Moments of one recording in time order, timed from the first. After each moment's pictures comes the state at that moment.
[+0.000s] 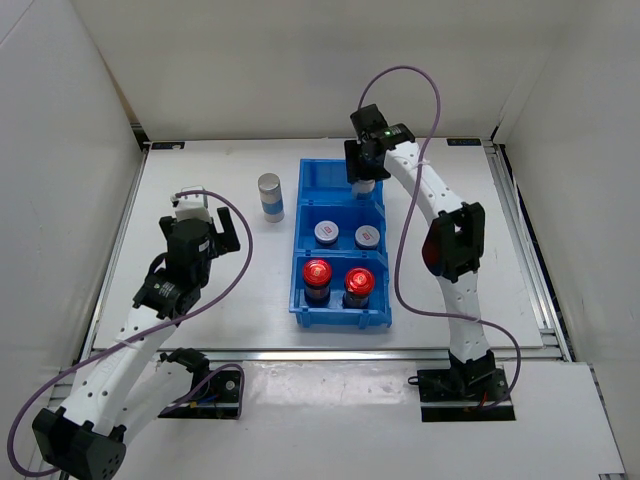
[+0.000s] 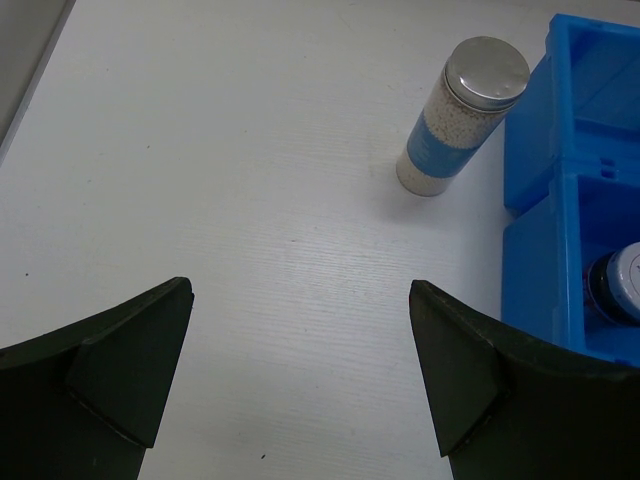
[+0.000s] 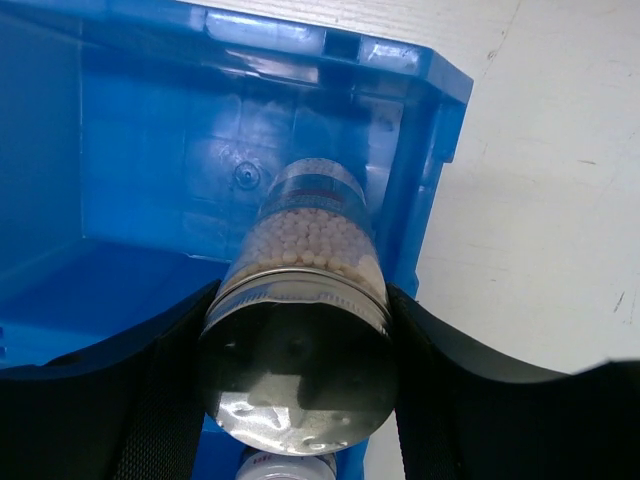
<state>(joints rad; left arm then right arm) -0.40 0.80 0.76 -0.34 -0.48 -0.24 0.47 2.26 2.28 -0.99 0.15 0.25</state>
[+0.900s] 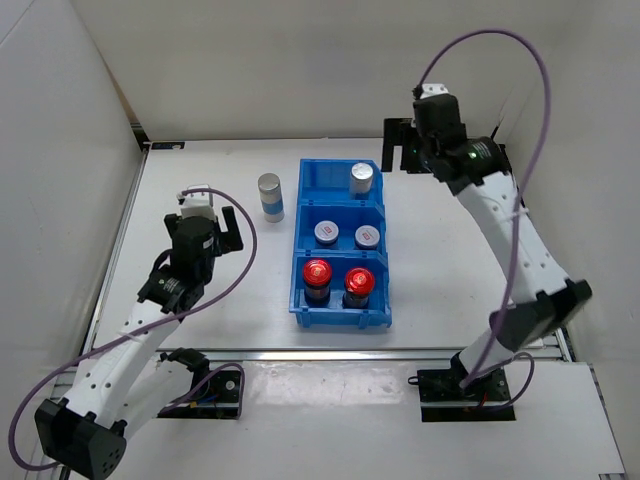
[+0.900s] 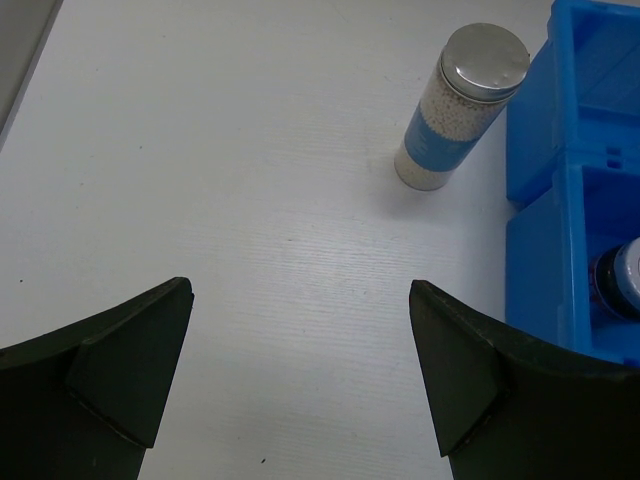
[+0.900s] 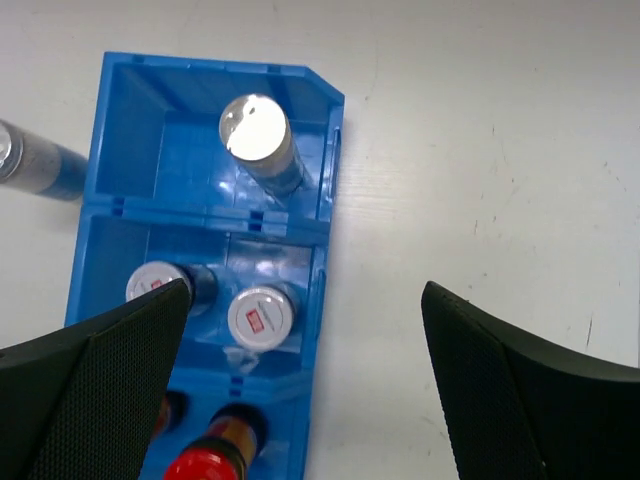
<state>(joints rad) -0.41 0.83 0.76 -0.31 -0.48 -0.23 0.47 1.62 1.92 -0.94 0.26 0.25</state>
